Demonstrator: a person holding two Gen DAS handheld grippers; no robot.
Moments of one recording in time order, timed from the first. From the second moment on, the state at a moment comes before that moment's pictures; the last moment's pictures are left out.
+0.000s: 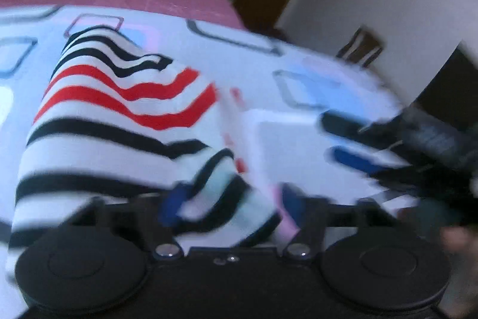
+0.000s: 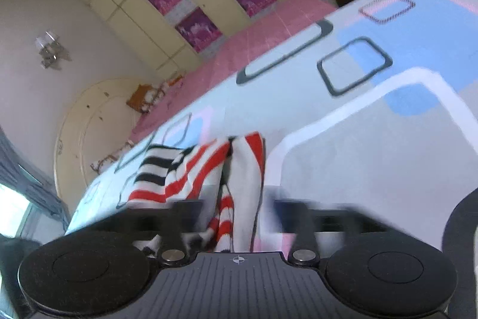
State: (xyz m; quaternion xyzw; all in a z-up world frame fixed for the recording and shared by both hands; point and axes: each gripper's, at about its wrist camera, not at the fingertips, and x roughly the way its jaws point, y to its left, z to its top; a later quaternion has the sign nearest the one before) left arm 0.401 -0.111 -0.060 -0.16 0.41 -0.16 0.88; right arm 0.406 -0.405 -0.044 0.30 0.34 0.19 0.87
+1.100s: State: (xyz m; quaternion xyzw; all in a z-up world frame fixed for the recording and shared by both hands) left arm 0.450 -0.033 -0.084 -0.04 0.40 -0.17 0.90; right arm 0.409 -0.307 -0.071 0.13 0.44 0.19 0.87
